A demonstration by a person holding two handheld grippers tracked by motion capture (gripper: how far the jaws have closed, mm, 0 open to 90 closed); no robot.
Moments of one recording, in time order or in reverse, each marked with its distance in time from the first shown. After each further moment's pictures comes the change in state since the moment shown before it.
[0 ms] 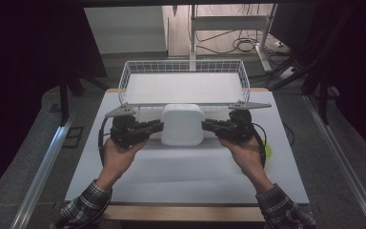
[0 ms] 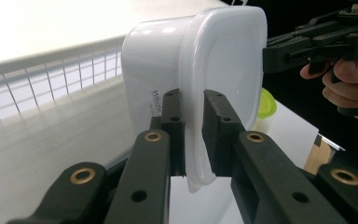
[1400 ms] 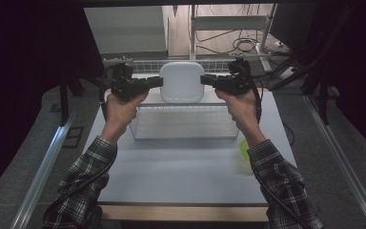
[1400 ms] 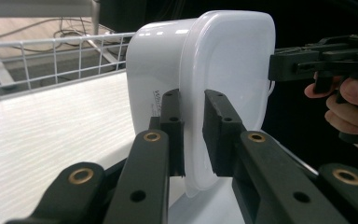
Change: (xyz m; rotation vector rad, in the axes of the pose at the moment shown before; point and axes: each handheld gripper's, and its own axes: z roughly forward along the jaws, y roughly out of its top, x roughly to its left) left arm 0.054 0.094 0.020 -0.068 0.004 -0.093; right arm -0.028 0.108 0.018 -0.072 -0.058 0.022
